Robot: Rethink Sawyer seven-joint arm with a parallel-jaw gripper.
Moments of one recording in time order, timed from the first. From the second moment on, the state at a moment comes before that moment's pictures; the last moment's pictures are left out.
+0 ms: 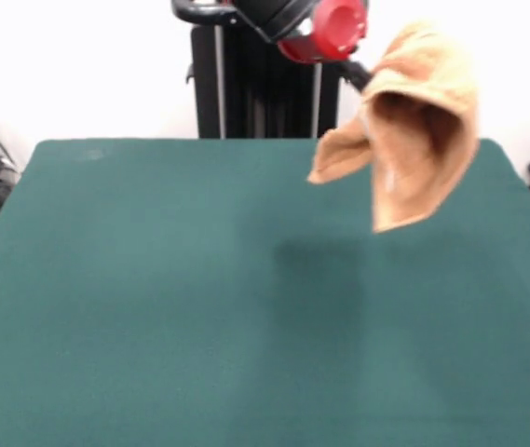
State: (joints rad) arm -0.29 -0.79 0.05 2.14 1.16 0.85 1.48
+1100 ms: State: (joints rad) arm -0.07 -0.53 0.08 2.16 1.75 0.71 0.85
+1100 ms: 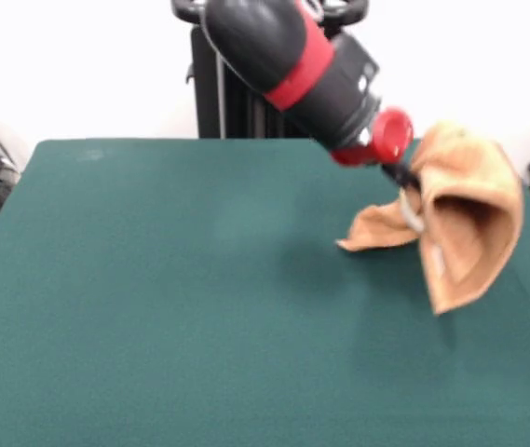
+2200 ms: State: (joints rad) arm 0.41 -0.39 -0.24 2.06 2.10 0.66 0.68
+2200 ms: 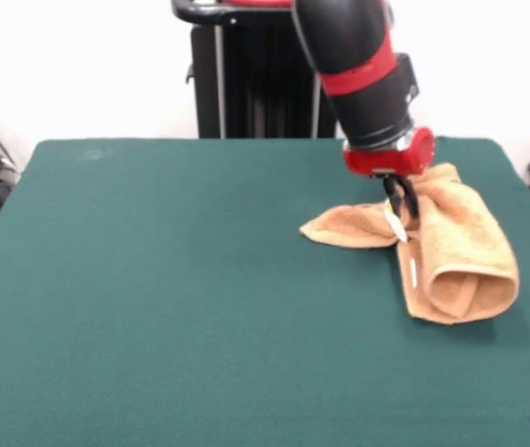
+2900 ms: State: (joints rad) arm 0.56 -0.46 -0.46 2.06 1.95 0.35 0.68
